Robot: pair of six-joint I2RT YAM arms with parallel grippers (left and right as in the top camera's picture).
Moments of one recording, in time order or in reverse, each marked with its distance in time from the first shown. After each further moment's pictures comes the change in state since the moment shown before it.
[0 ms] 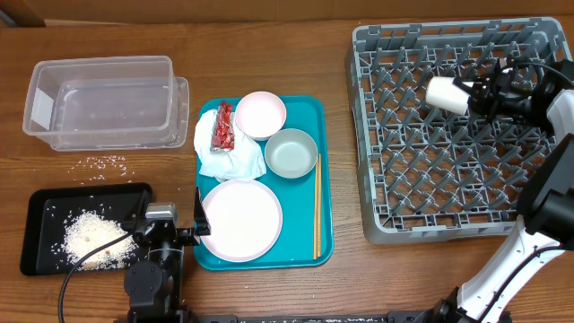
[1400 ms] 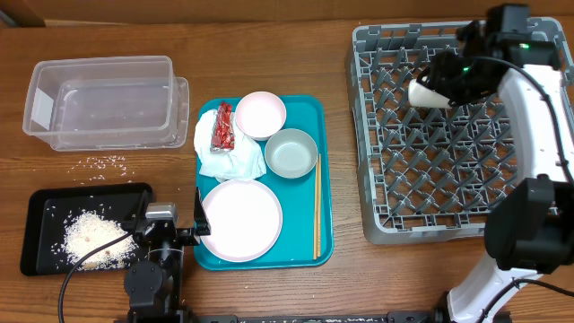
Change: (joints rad) left arm 0.000 0.000 0.000 0.000 0.000 0.000; right arm 0.374 -0.289 0.066 -0.155 1.109 0.086
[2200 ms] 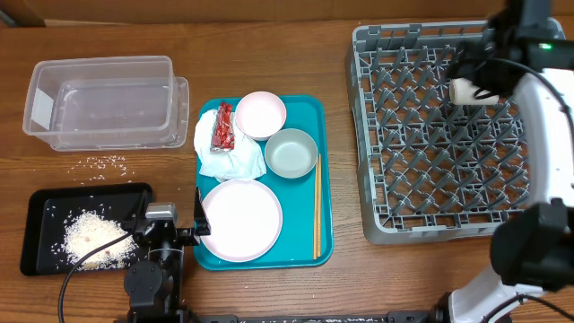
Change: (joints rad) left arm 0.000 0.000 0.000 0.000 0.000 0.000; right arm -0.059 -0.103 0.040 0.045 0.271 -0.011
